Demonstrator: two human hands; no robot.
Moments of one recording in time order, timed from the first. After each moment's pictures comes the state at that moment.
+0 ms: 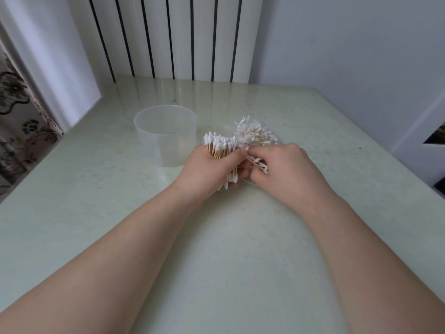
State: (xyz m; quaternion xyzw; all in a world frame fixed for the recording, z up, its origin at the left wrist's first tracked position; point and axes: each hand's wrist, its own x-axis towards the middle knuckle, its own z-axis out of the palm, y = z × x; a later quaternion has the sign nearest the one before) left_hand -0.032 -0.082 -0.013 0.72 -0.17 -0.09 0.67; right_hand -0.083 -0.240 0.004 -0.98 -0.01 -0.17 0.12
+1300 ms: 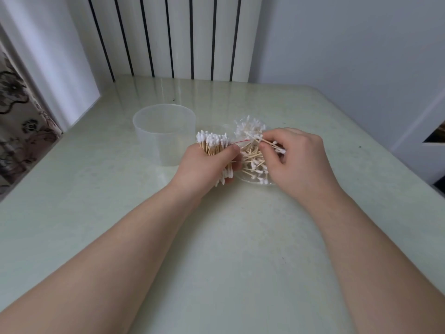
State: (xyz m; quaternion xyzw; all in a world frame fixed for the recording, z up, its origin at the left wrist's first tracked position) left_hand -0.023 -0.083 -0.019 0.70 -0.10 -0.10 0.70; right_hand -0.080 -0.252 0.004 -0.90 -0.05 -0.37 0.21
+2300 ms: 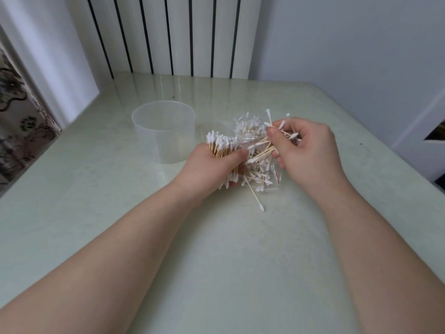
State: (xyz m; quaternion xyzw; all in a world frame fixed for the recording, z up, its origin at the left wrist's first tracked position) left_hand -0.030 -0.084 -0.017 0.74 -0.14 -0.12 0.65; right_hand -0.082 -0.255 0.013 -0.84 0.07 -0.31 0.44
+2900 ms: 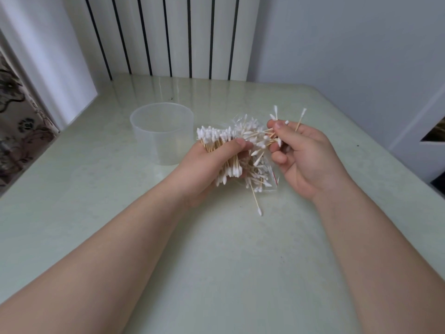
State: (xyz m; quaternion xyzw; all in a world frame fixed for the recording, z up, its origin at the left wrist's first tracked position) left_hand -0.029 -0.081 -0.012 0.59 -0.17 -0.21 0.76; right_hand -0.082 -0.245 0.024 -0.56 0.10 -0.15 0.81
